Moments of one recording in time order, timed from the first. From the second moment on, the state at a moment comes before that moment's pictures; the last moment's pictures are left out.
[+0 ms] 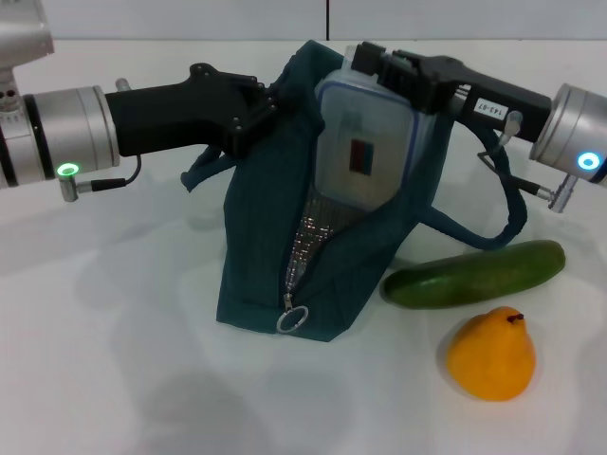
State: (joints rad) left arm -0.55 -2.08 0.93 0.76 1.70 1.41 -1.40; right arm 0.83 2.03 -0.93 -0.11 -1.29 -1.44 1.31
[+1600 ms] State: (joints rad) left arm -0.57 -2.09 0.92 0.61 1.60 1.33 -1.37; right arm 0.78 1.87 -1.03 -1.00 -2.12 -1.71 1.89
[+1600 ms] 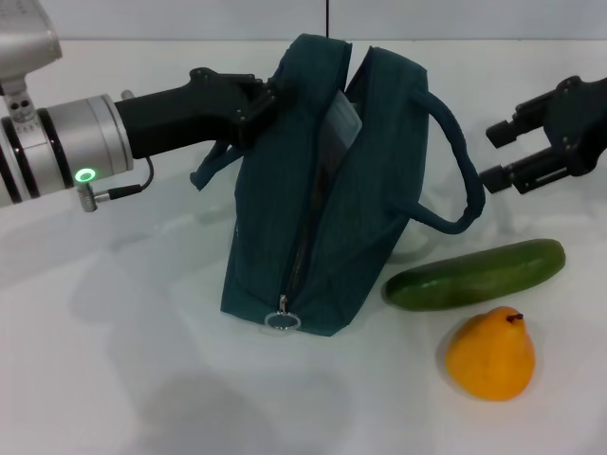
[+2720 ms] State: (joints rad) left arm -0.57 -2.09 0.92 0.52 1.48 1.24 -1.31; right arm 0.86 2.00 -1.37 -1.01 -2.50 -1.63 1.89
